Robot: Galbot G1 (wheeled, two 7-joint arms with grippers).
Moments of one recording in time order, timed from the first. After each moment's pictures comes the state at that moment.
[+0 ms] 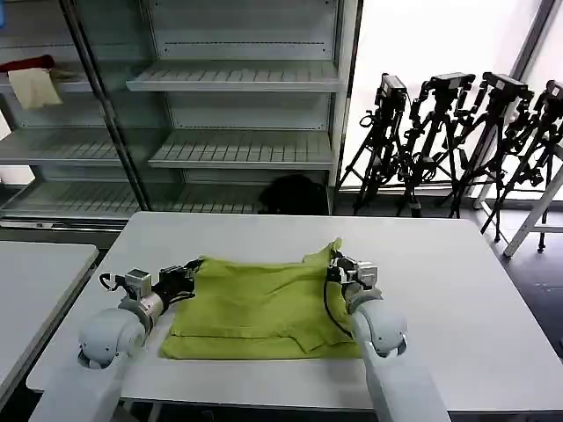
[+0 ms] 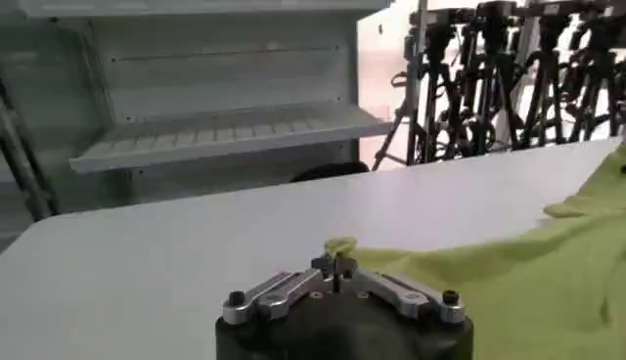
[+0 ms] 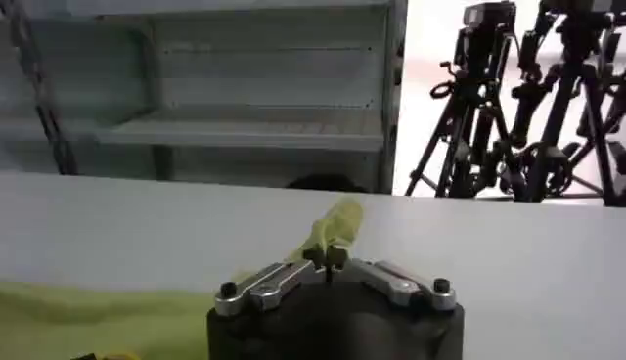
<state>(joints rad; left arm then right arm) 1.05 -1.06 -0.46 -1.82 -0.43 0.57 0.17 -1.01 1.44 0.34 1.83 0.18 -0.59 0.07</state>
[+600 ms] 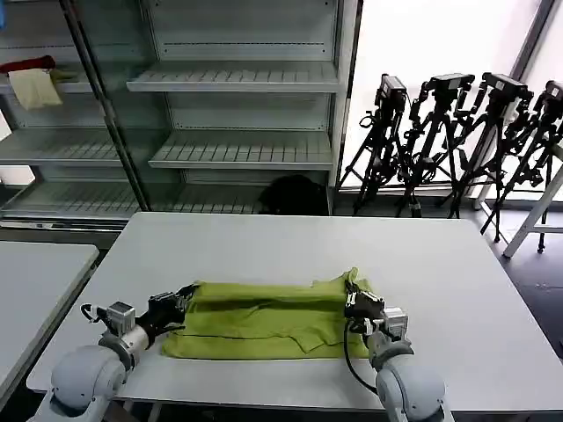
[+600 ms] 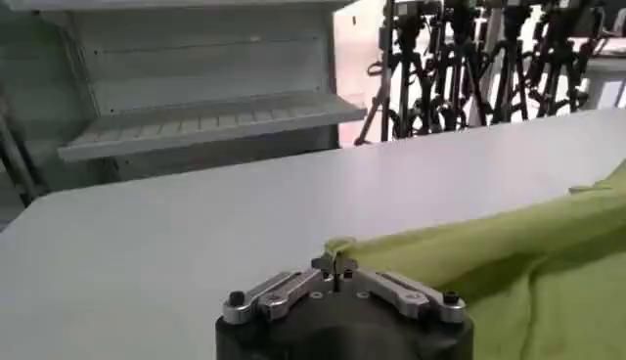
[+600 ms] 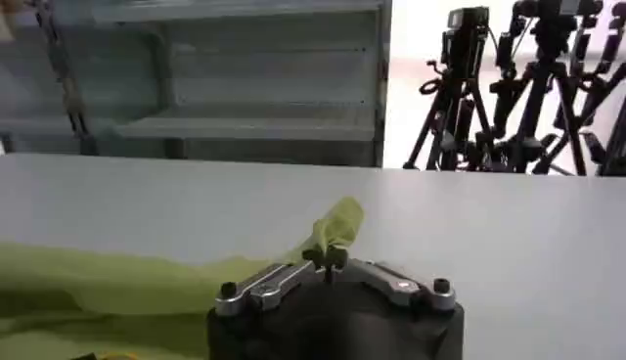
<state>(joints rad) 1.28 -1.04 -0.57 -1.97 -0.39 0.55 0.24 -1.30 1.42 0.39 2.09 0.15 -0.58 0.03</state>
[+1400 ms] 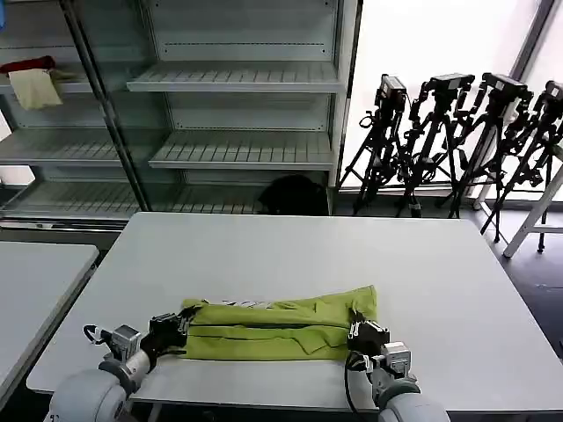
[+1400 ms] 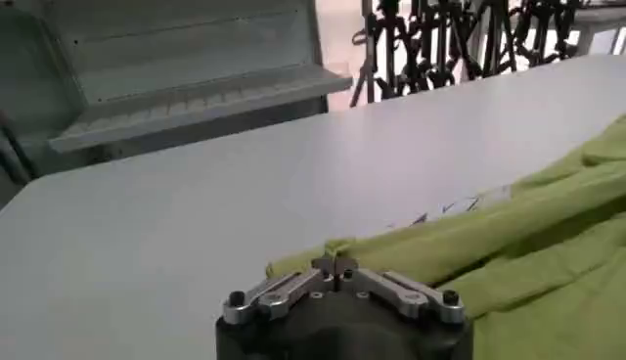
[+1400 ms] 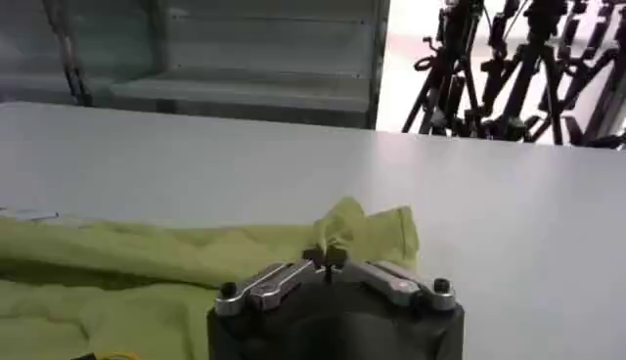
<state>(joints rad) 1.36 -1.06 -0.57 -2.02 -0.27 0.55 0.26 -1.41 1.46 0.40 2.13 0.01 -0.58 0.02</state>
